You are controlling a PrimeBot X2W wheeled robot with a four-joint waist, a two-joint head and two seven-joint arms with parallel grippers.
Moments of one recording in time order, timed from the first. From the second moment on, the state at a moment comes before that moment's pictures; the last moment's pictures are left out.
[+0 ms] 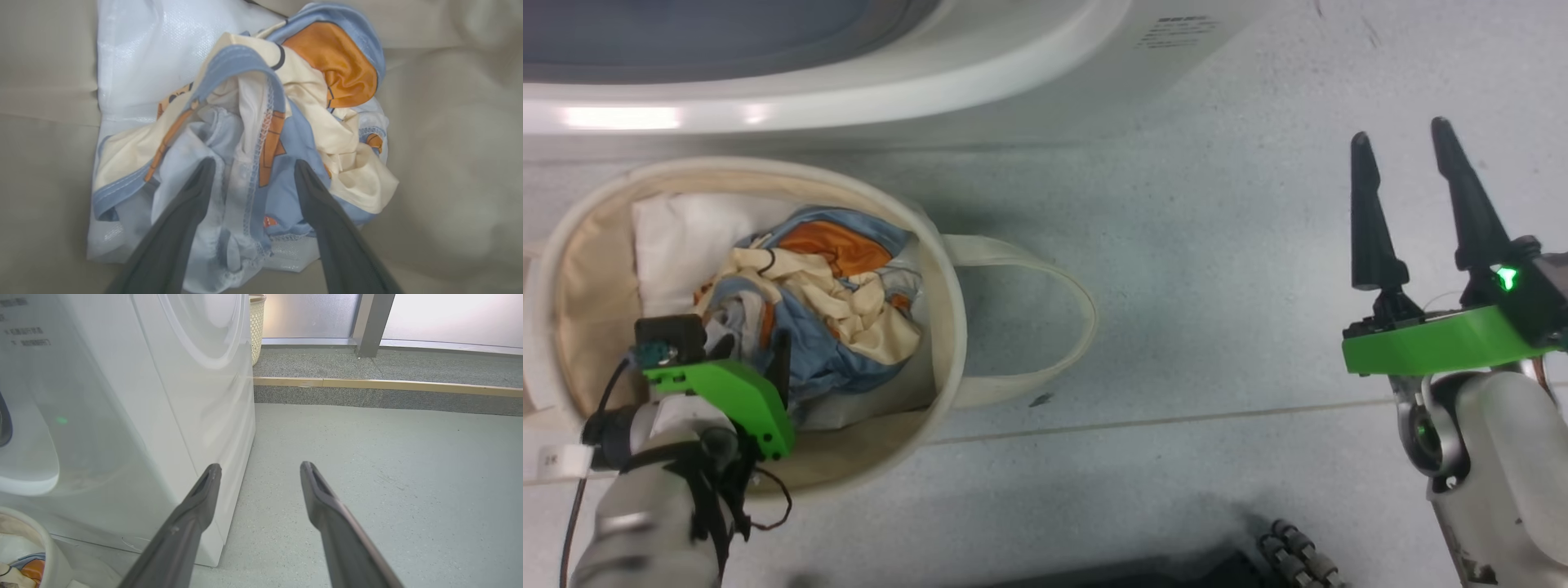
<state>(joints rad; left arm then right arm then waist) -0.79 0.17 -0.17 1.29 -0.35 -0.08 -0.16 -0.38 -0.25 0.18 0.04 0.27 0.13 -0.25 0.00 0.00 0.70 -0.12</state>
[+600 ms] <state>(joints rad) -0.82 0.18 -0.19 1.29 -0.37 -0.08 -0.03 -0.36 -0.25 0.15 -0.01 0.26 0.13 -0.24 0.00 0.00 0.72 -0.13</state>
